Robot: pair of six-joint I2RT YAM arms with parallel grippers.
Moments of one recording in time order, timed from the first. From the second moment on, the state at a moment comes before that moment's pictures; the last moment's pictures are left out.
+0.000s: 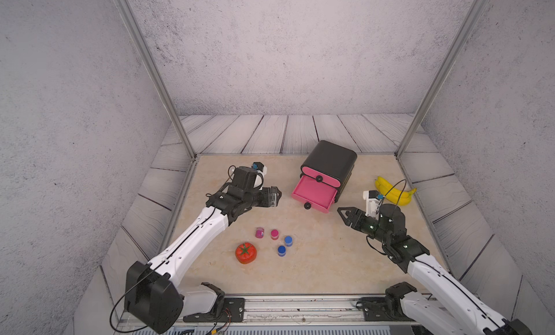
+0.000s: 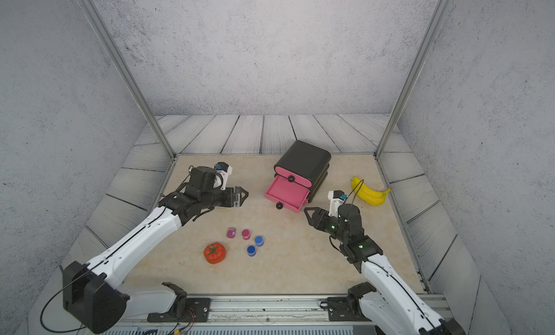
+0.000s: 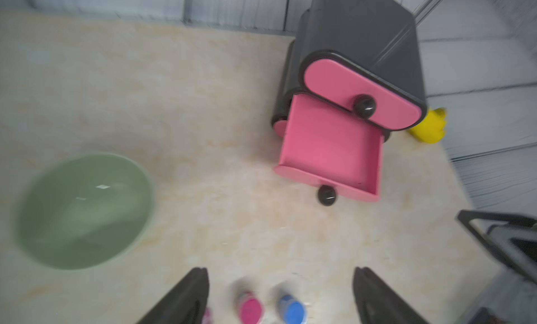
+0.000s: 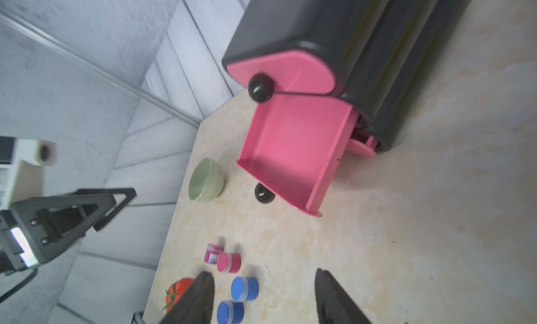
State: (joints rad) left arm -0.48 1.23 1.08 -0.54 0.07 -0.32; right arm 0.39 0.92 0.54 -0.08 -0.36 0.72
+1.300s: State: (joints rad) left arm -0.43 1.12 0.81 -0.60 -0.24 -0.41; right arm 0.93 1.84 1.13 -0.47 -0.19 -0.16
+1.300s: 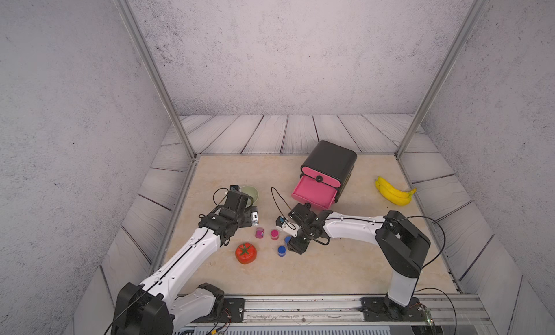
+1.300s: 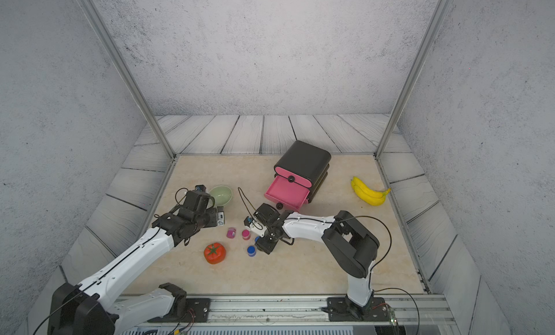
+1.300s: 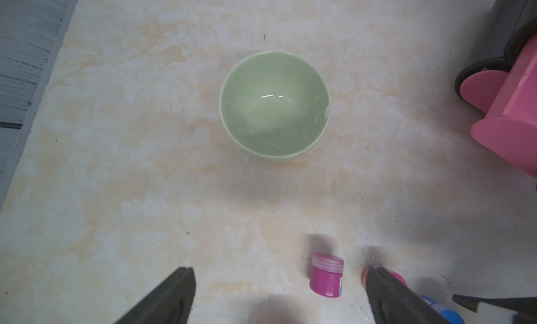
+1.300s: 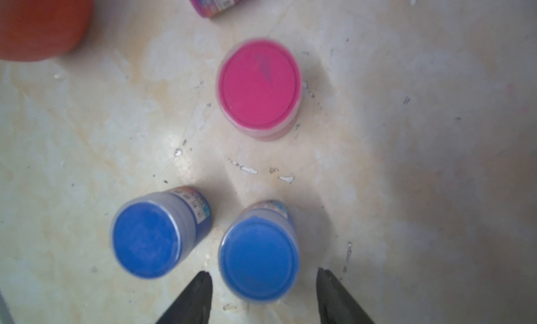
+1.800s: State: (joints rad) left arm -0.42 1.12 0.81 -0.61 -0.26 -0.41; right arm 0.93 1.90 1.19 -0.43 -0.22 -0.15
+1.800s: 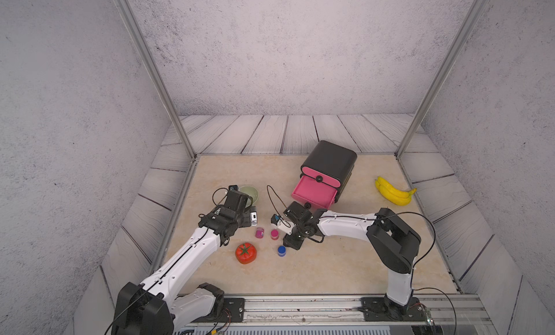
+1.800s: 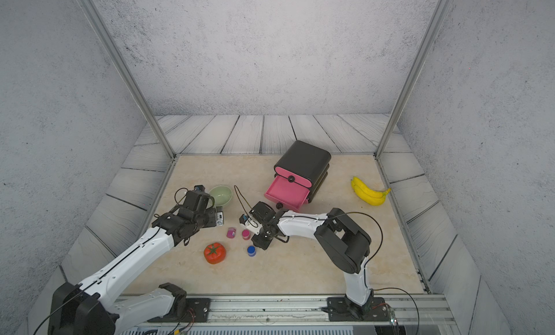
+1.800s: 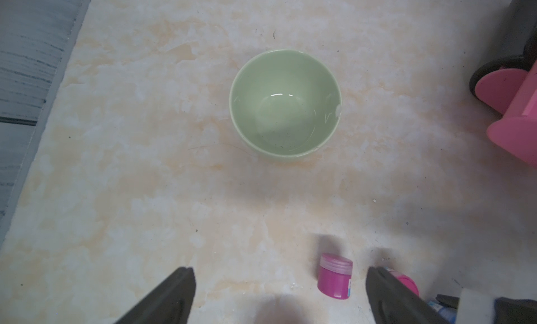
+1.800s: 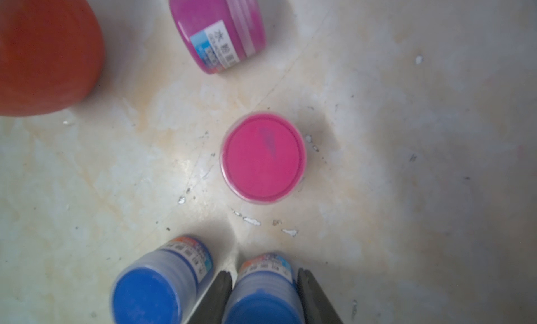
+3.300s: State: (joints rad) left arm -0.42 1.12 0.85 -0.60 -0.02 -0.42; right arm 0.65 1.98 1.61 -0.56 0.21 0.13
